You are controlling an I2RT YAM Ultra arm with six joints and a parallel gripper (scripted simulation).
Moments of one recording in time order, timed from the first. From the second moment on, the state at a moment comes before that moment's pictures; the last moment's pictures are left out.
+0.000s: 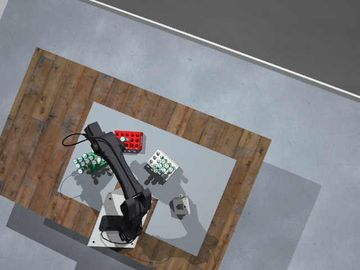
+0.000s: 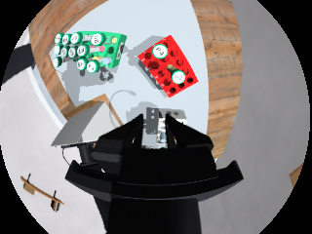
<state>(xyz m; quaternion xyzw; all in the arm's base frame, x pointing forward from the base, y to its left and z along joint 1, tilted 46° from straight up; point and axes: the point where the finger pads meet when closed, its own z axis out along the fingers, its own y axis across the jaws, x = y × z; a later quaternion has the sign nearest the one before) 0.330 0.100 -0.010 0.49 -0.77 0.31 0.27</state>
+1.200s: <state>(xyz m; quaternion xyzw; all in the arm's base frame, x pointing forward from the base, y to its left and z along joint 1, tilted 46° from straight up) 0.256 0.176 -0.070 0.66 -0.64 0.25 0.31</state>
